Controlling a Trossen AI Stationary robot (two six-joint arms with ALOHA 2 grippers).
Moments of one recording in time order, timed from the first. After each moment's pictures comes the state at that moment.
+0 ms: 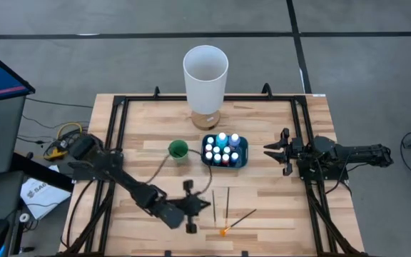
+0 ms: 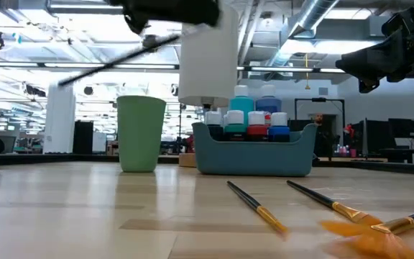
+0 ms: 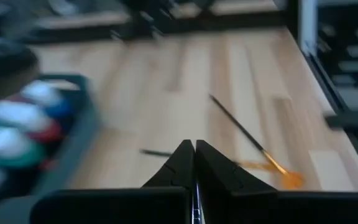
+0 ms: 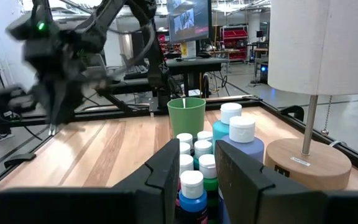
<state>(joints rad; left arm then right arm) -0.61 1.78 1.08 0.13 -0.71 -0.26 0.05 0.01 0.00 0.04 0.13 0.06</state>
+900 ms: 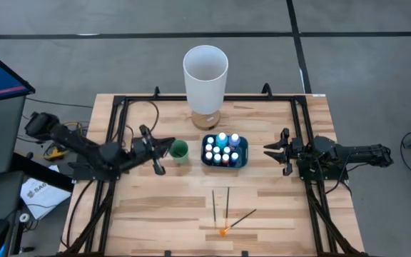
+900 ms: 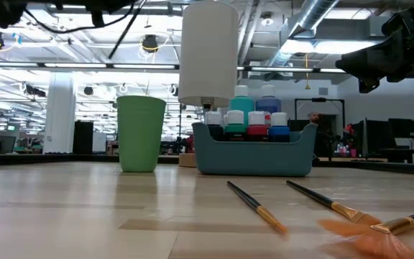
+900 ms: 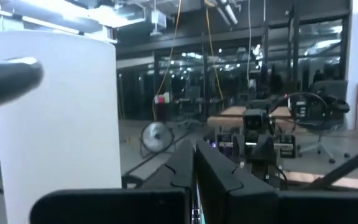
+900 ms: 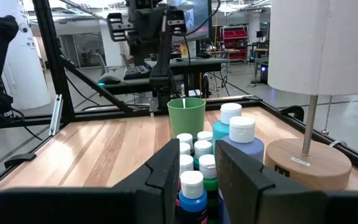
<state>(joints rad) -0.34 1.02 0.38 0.97 -0.73 0.26 0.05 0.01 0.00 0.04 0.13 0.06</state>
